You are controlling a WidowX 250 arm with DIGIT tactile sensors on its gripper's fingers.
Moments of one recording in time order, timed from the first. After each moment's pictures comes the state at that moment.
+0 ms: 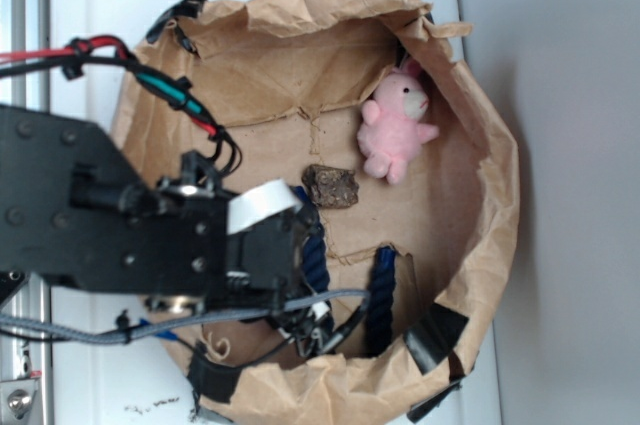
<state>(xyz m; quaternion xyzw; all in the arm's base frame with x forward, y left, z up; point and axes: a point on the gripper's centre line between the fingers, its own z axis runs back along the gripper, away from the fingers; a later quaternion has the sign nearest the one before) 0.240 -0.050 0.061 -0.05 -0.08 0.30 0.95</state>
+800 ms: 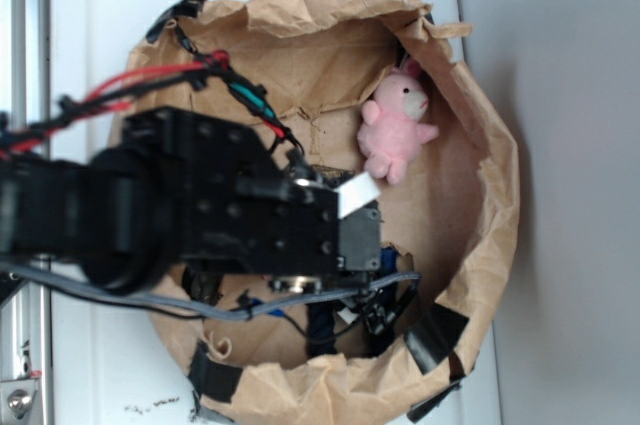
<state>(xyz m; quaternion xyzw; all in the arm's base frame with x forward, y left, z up) 0.272 -0.048 0.021 -0.03 -0.05 0.32 0.95</state>
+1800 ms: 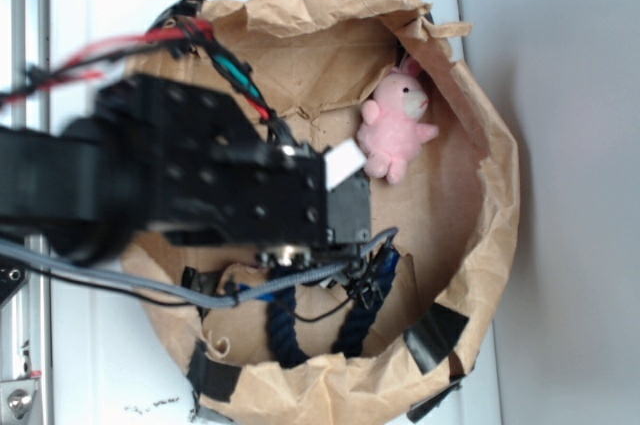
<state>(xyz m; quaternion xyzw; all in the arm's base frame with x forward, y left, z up) 0.265 -0.035 0.059 -0.05 -0.06 0.37 0.93</state>
